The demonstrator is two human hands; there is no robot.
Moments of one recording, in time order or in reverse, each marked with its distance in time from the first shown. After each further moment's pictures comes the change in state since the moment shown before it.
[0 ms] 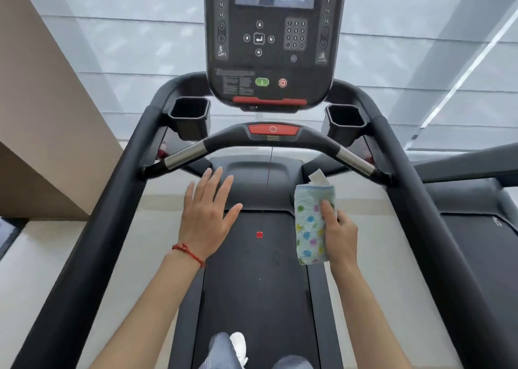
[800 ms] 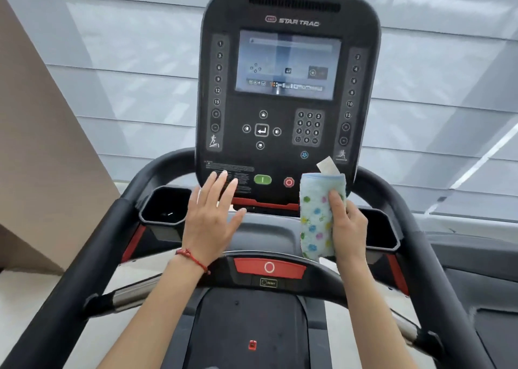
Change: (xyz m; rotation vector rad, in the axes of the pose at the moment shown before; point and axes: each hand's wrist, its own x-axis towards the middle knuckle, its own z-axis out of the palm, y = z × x) left_hand 0.276 -0.068 0.090 0.067 0.198 -0.015; right_hand 0.281 -0.126 0.105 0.086 -0.063 -0.260
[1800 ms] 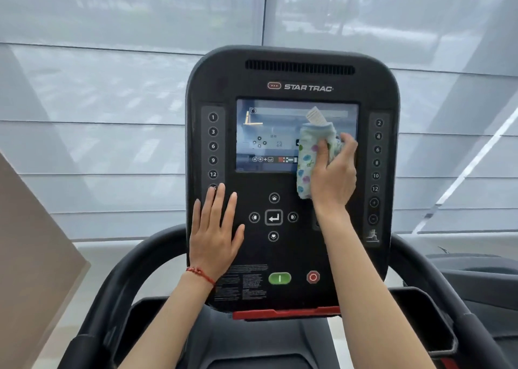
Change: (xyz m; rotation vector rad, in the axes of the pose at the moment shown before) left_hand 0.156 -0.099 0.112 0.057 0.195 0.112; right_hand 0.206 -0.076 0.157 -0.475 0.449 -0.445
